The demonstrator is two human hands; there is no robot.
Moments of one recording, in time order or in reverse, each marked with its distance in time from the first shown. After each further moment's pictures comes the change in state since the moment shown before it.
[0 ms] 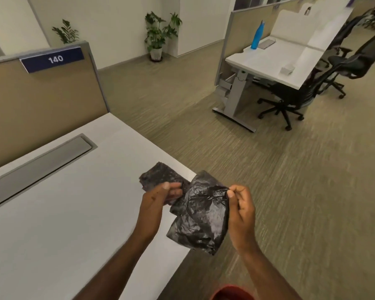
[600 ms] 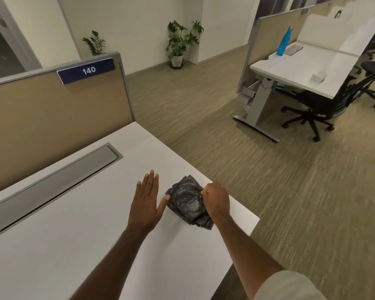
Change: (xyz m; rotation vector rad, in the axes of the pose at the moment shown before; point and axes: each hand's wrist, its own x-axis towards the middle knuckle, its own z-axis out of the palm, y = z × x) left_hand 0.111 -0.111 -0.130 1.197 0.077 0.262; right_hand 0.093 0.135 0.170 -0.978 -0.360 0.080
